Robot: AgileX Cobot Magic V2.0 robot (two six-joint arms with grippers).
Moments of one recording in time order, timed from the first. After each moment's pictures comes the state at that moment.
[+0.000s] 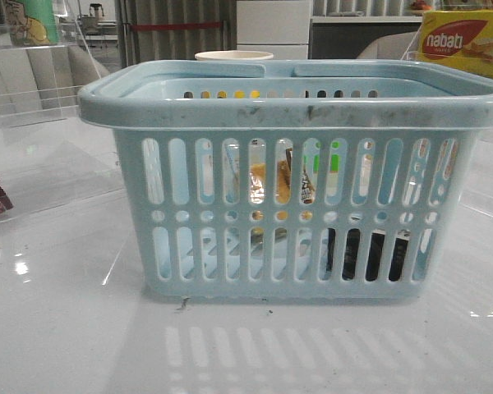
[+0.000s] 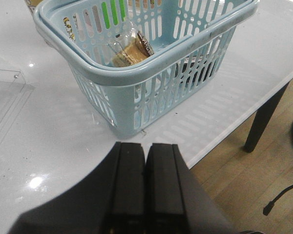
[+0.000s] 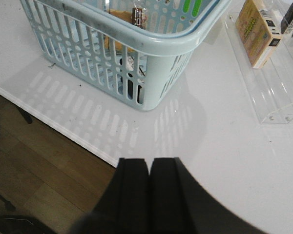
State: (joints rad) left arm -0.65 0.47 -0.68 -0.11 0.79 0.15; right arm 0.52 0.17 -0.65 -0.07 1.07 0.00
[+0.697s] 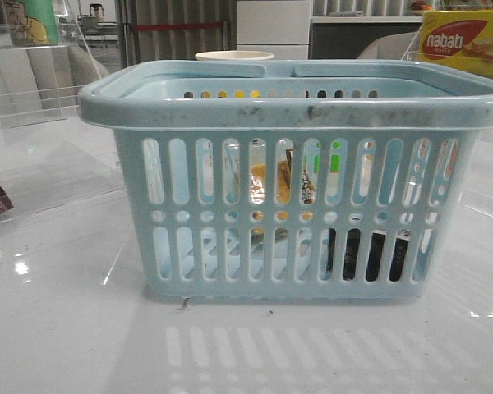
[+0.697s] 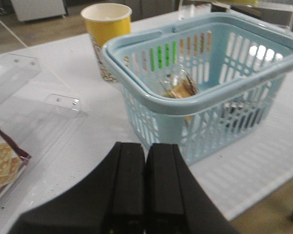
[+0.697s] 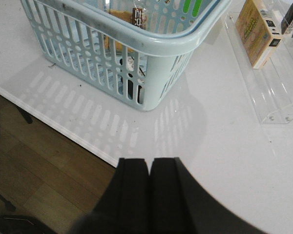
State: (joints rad) left arm -0.46 0.29 -0.55 -0.11 0.64 0.15; right arm 0.52 0.17 -0.65 -0.07 1.07 0.00
